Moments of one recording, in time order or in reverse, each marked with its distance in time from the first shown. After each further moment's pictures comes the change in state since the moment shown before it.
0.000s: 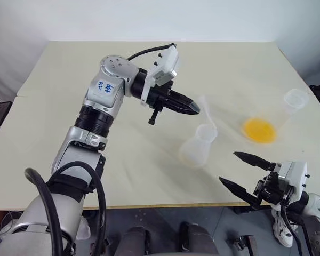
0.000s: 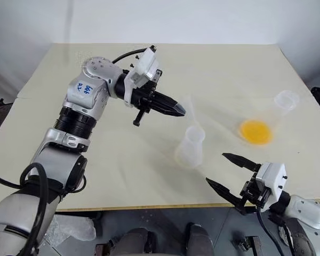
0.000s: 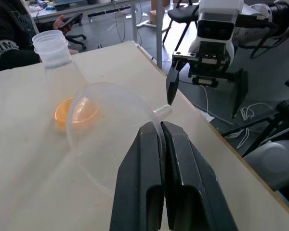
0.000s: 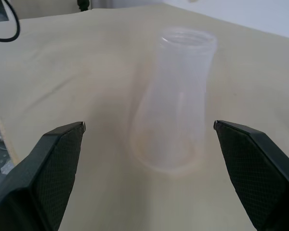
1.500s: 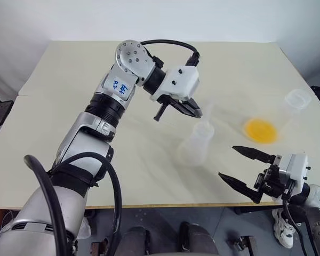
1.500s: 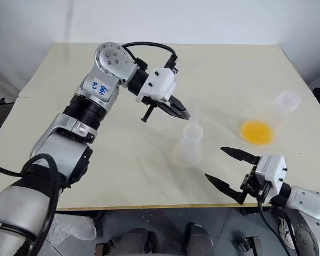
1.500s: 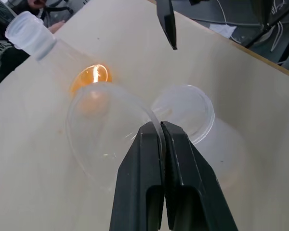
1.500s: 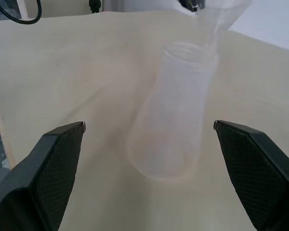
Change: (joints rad) left arm -0.130 -0.026 -0.157 0.219 0.163 -0.507 -0.002; right arm -0.078 -0.037 0.000 0.014 0.006 0.022 0.009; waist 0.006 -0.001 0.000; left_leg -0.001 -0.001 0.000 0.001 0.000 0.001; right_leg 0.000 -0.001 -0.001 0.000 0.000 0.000
